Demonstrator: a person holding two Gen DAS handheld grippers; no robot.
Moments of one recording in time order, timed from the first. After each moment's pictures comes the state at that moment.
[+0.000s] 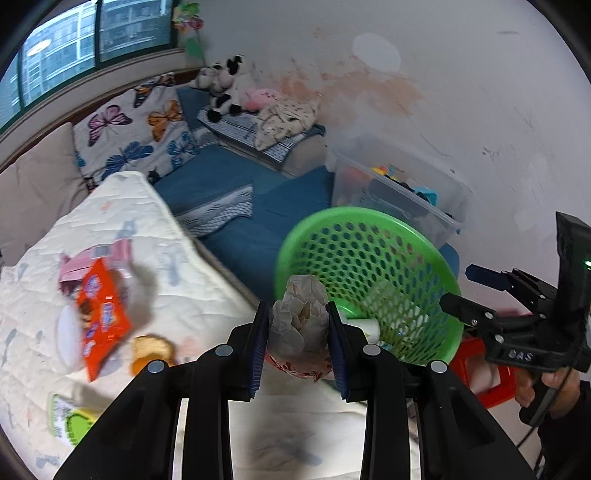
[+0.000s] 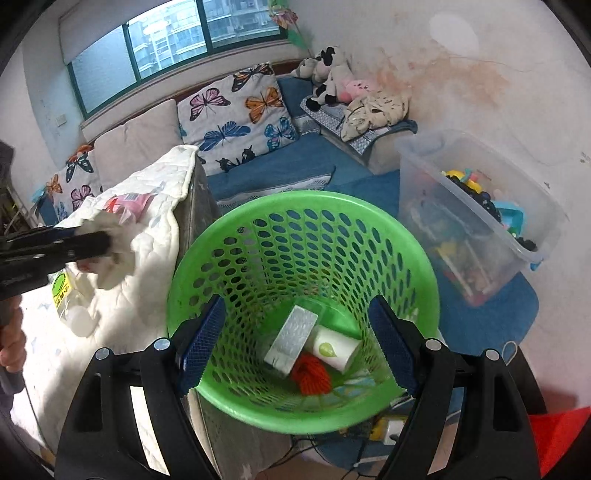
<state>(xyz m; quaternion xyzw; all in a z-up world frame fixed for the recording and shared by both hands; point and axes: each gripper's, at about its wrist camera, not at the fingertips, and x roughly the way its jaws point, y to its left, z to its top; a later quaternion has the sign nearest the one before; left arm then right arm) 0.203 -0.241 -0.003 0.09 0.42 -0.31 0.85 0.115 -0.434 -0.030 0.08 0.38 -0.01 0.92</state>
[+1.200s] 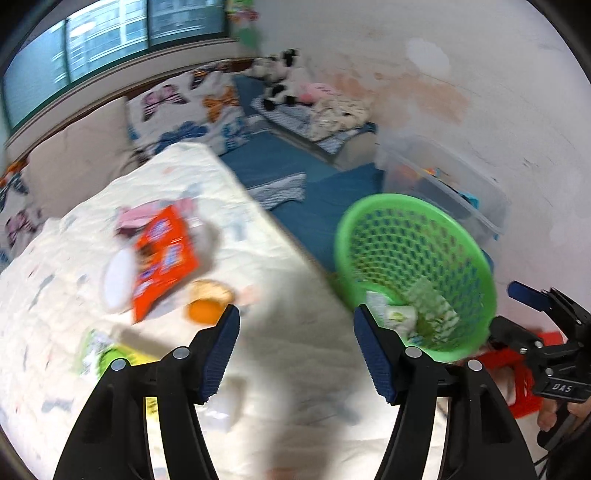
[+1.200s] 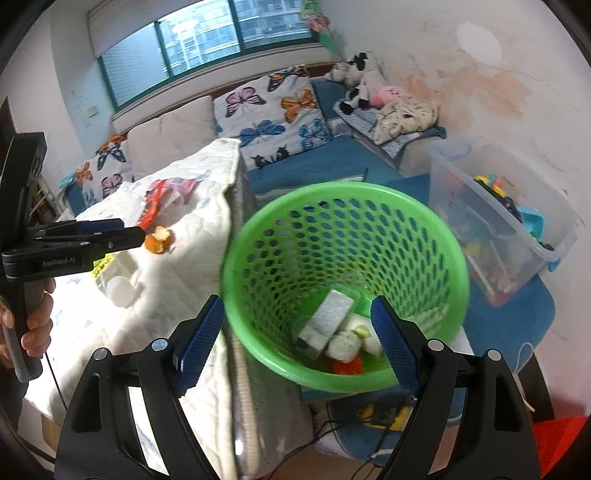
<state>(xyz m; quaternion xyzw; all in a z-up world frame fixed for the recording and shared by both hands) 0.181 -0.180 -0.006 0.07 0.43 -0.20 0.88 0.090 -0.390 -0.024 0.07 0.38 0.06 0.92</state>
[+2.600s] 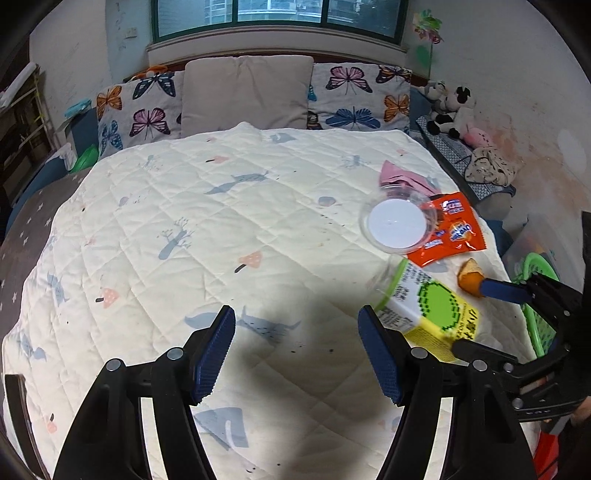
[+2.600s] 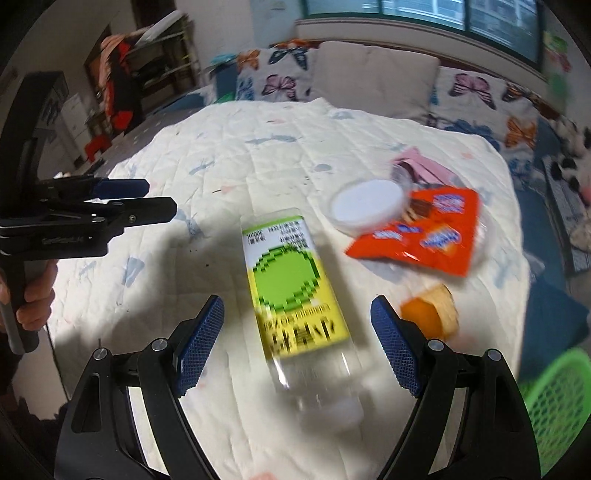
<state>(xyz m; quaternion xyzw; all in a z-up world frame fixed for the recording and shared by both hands) 0.168 0.070 -0.027 -0.05 0.45 0.03 0.89 0.214 -0.106 -0.047 -0.13 0.41 0.36 0.82</state>
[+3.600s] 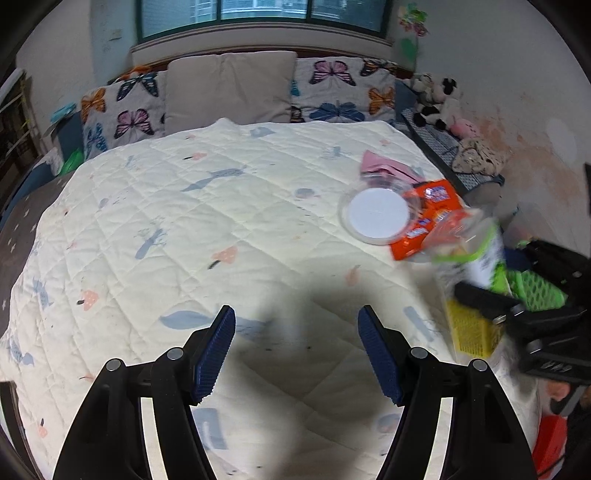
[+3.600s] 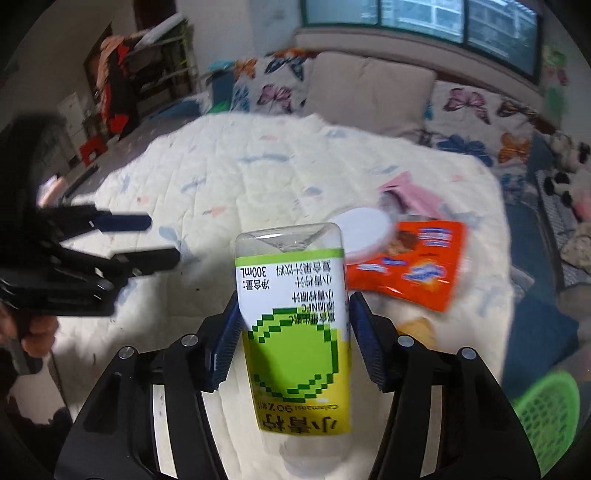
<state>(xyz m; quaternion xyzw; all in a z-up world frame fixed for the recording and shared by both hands) 0.171 0.046 -0.034 -0.04 0.45 0.00 0.89 0.215 -0.129 -0.017 -0.12 0.39 0.34 0.85</state>
